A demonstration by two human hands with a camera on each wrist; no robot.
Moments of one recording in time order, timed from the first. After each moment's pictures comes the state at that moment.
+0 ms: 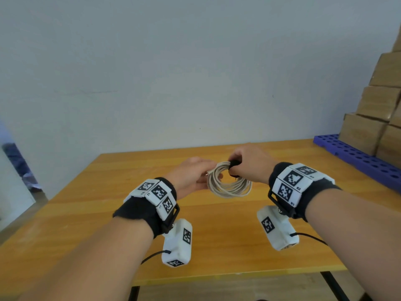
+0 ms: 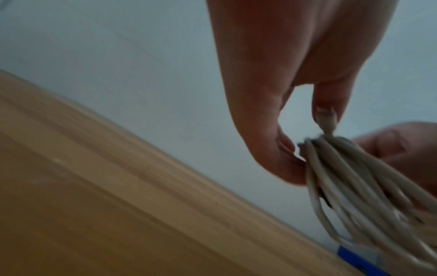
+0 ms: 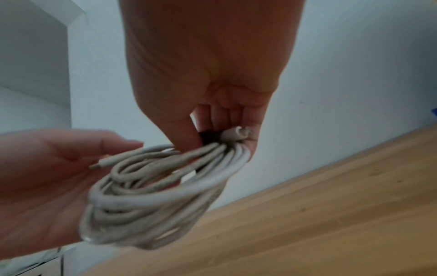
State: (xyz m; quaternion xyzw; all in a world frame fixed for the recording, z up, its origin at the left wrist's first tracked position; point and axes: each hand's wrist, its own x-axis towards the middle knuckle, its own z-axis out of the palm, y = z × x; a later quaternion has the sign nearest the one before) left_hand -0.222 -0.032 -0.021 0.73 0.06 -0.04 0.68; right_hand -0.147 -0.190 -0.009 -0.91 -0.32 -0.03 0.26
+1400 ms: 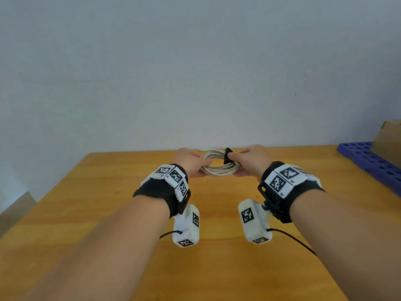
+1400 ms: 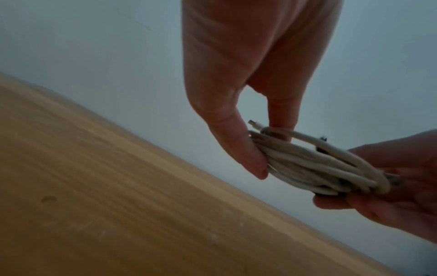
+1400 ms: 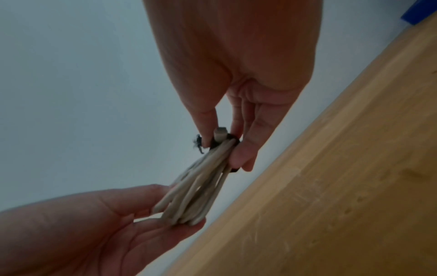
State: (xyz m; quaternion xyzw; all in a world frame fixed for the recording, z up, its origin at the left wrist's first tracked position) left_hand -0.104 0.020 -0.017 0.74 0.25 0.09 0.62; right_hand -0.043 -0.127 -0.017 -0.81 -0.07 0.12 0.57
